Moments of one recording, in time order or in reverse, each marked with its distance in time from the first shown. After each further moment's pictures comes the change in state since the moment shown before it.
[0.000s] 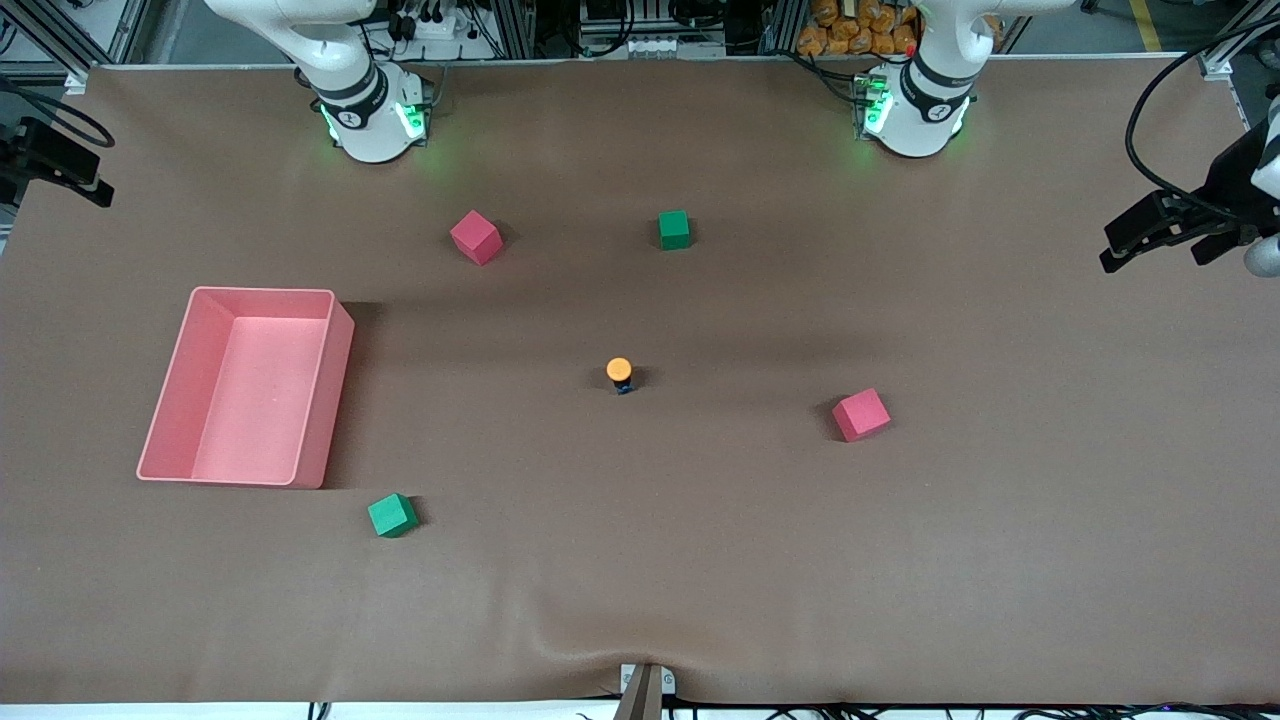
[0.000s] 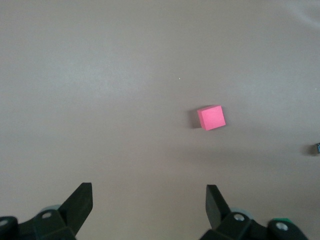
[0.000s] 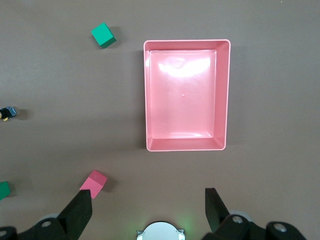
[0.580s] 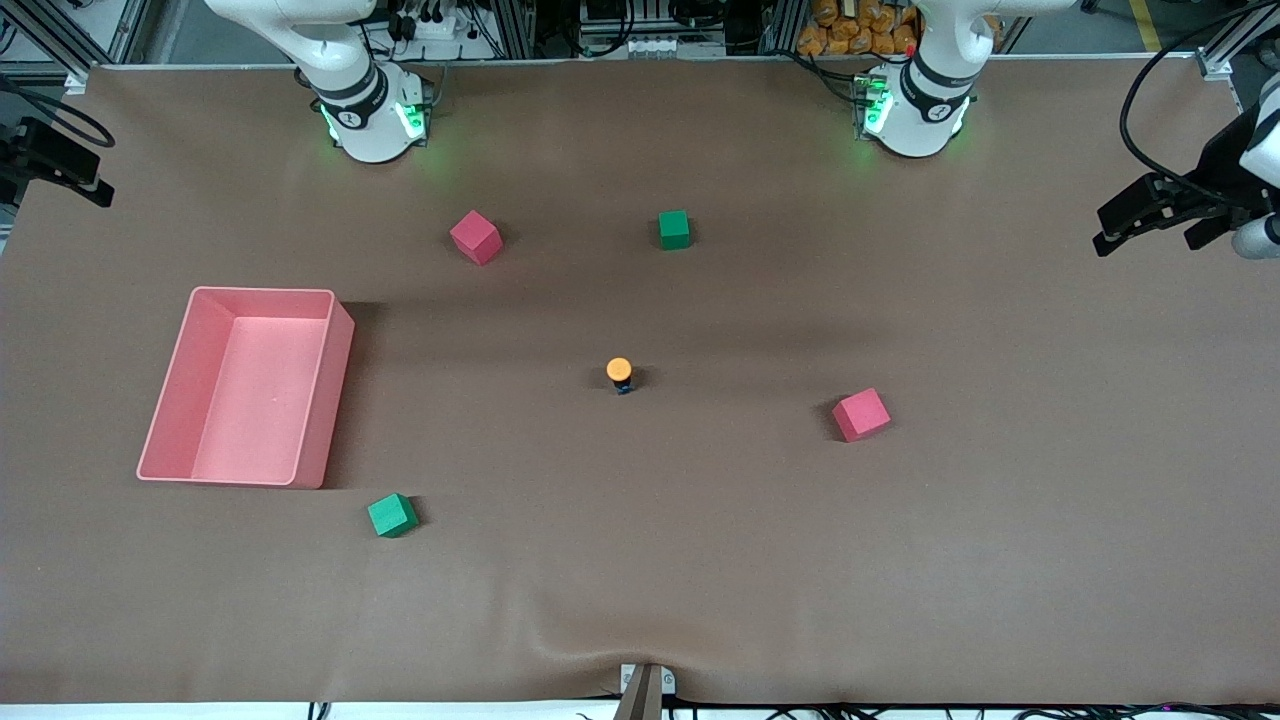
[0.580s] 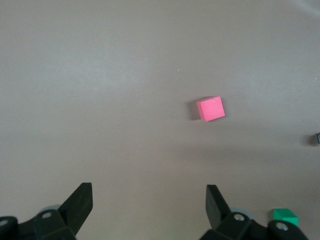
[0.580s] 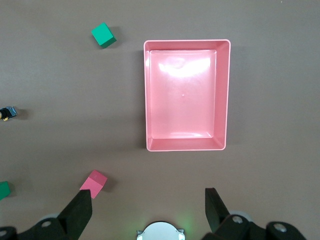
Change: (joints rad) left arm -0.035 -0.027 0.023 -0.023 0.000 -0.021 0.003; right arm 0.000 0.000 0.000 0.000 0.000 0.000 0.000
